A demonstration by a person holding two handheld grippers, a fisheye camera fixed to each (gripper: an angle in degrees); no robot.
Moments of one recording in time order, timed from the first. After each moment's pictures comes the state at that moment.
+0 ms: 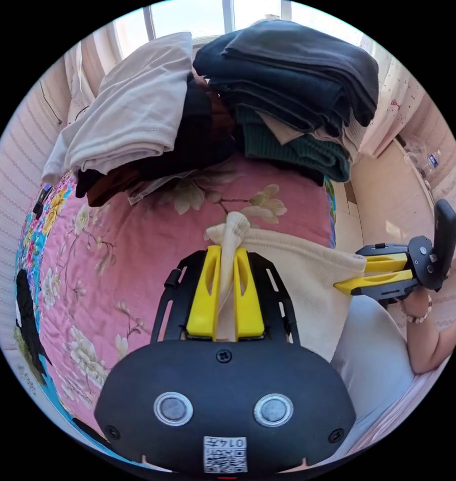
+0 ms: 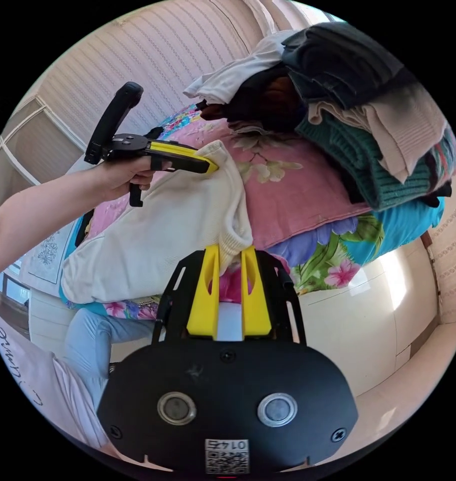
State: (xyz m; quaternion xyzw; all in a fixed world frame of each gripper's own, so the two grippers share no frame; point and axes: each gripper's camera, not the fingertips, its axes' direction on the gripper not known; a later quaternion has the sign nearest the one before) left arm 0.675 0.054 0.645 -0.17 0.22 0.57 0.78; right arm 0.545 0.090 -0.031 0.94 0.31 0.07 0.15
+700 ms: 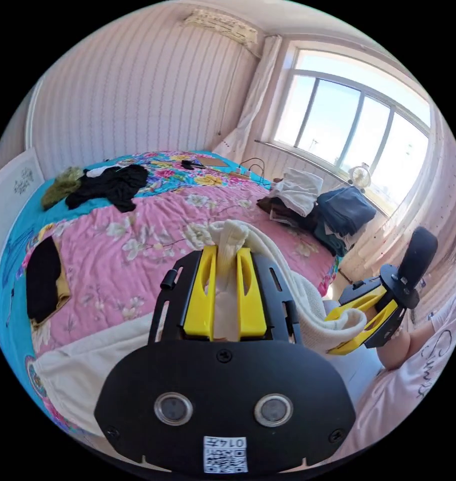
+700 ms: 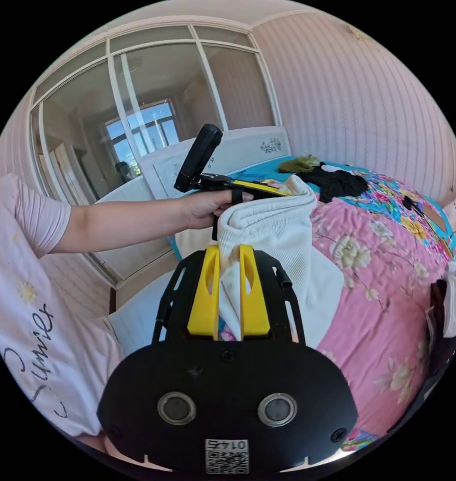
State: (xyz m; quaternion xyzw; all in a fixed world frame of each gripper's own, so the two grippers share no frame) left arm 0.206 -0.044 0.412 -0.01 0.22 0.23 0.95; right arm 0.116 -0.080 -0.019 0.71 0.62 -0.25 0.22
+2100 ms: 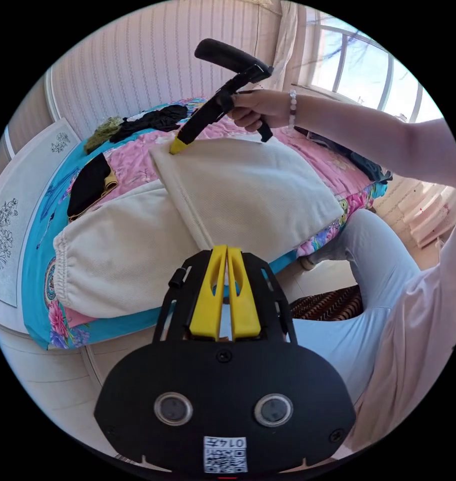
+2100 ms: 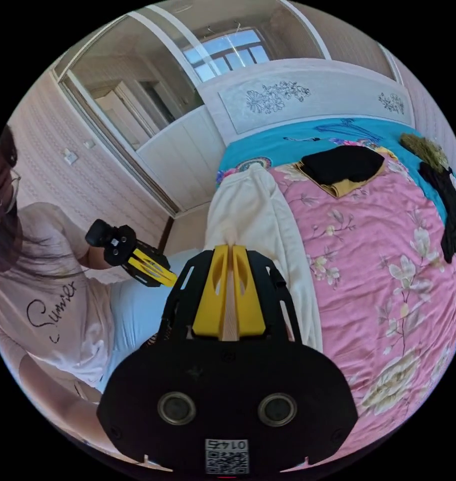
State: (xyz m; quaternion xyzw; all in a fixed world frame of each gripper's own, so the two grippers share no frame) left arm -0.027 0.107 0.246 -0.13 0.06 0.24 0.96; right arm -0.466 -0.176 -0.180 0.46 0.70 -0.28 0.47
